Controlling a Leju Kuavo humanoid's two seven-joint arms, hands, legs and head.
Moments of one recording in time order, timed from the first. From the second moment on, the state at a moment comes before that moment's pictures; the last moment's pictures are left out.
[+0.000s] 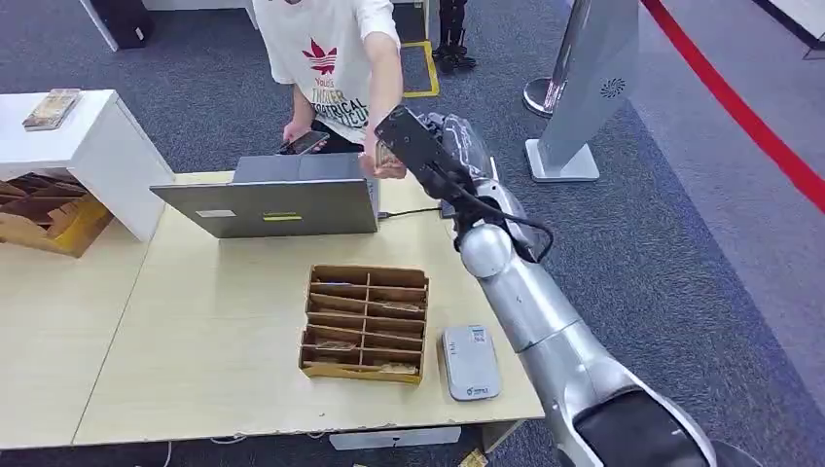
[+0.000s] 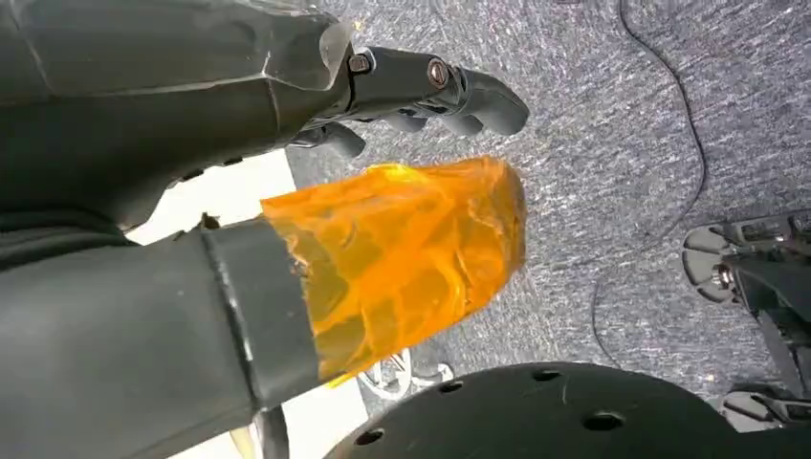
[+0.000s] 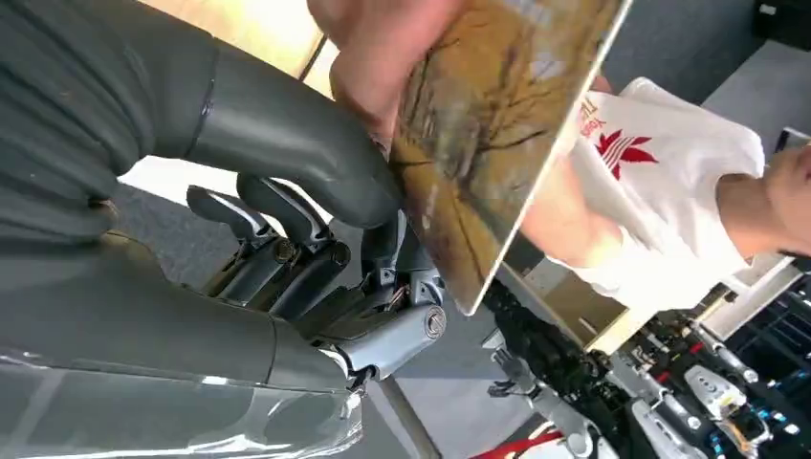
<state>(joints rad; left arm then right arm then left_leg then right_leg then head) -0.14 -0.01 -1.53 -0.07 1.16 0.27 0.09 -0.83 0.20 0.42 -0.90 0.59 -0.21 0.13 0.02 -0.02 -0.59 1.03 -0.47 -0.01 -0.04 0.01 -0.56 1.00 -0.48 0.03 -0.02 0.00</state>
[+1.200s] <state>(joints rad) -0.10 -0.01 -1.53 -0.07 1.30 0.28 0.04 -0.43 0.16 0.52 -1.31 0.06 0.06 -0.06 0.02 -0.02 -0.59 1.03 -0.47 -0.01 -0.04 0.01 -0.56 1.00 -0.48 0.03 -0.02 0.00</state>
